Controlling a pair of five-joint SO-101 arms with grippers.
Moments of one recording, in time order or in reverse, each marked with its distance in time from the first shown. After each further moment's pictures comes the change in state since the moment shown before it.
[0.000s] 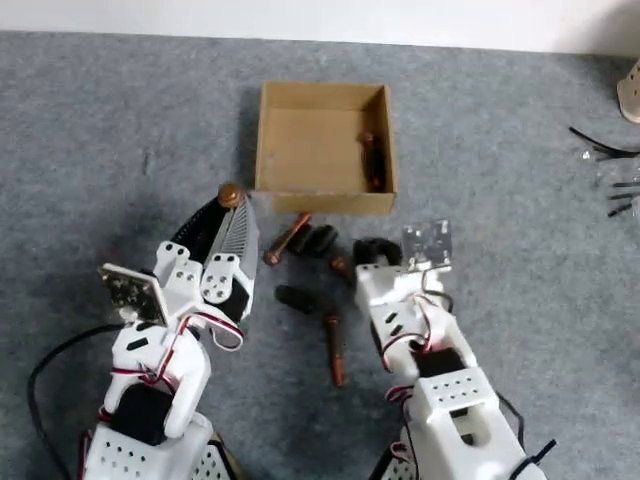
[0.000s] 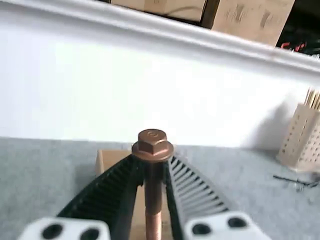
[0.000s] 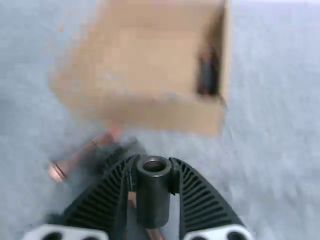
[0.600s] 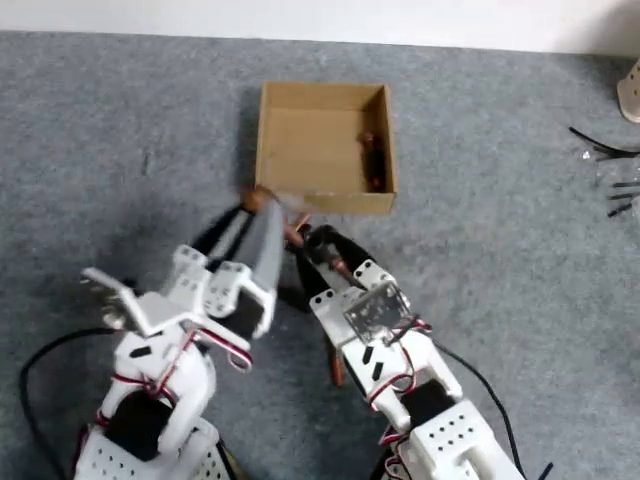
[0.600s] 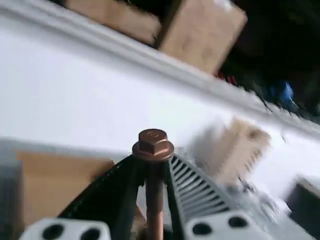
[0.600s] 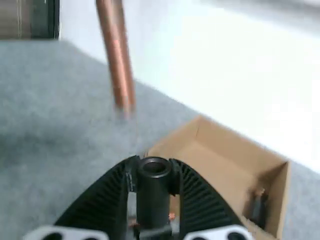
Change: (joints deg) left arm 11.5 0.0 -6.2 3.0 12.1; right arm -14.3 -22.9 9.3 -7.0 18.4
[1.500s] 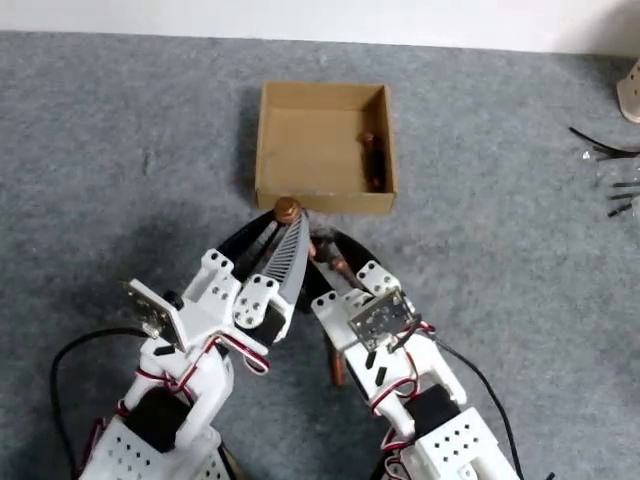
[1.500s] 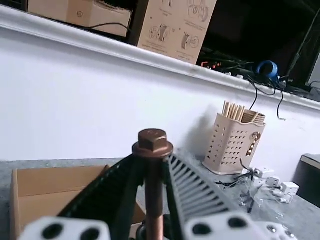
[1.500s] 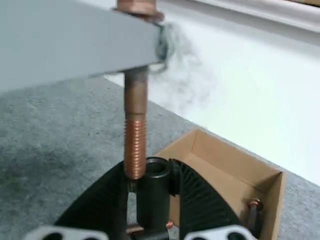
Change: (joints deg) left arm 2.7 0.3 9.1 -12.2 -9.4; right arm 0.0 -7.0 0.2 6.5 0.2
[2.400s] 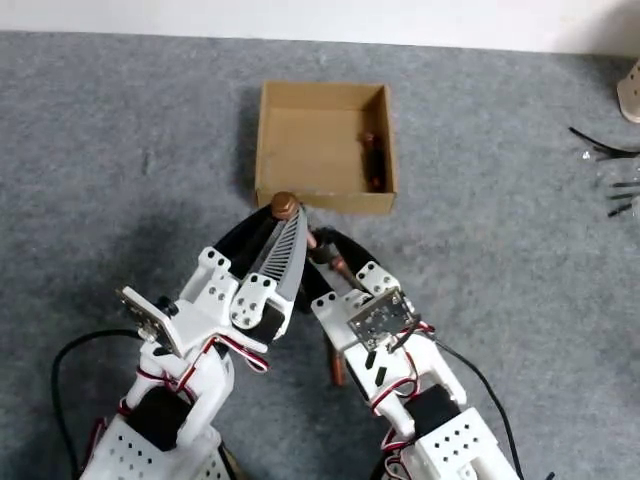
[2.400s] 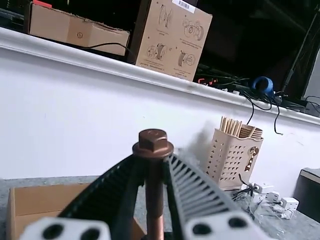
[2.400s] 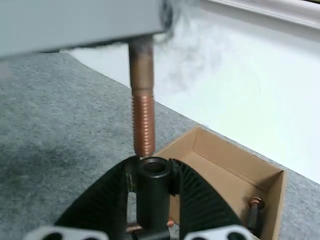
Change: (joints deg) left arm -0.1 0.1 0.4 -4.6 -0.3; right arm 0.0 -0.1 0.0 0.1 0.0
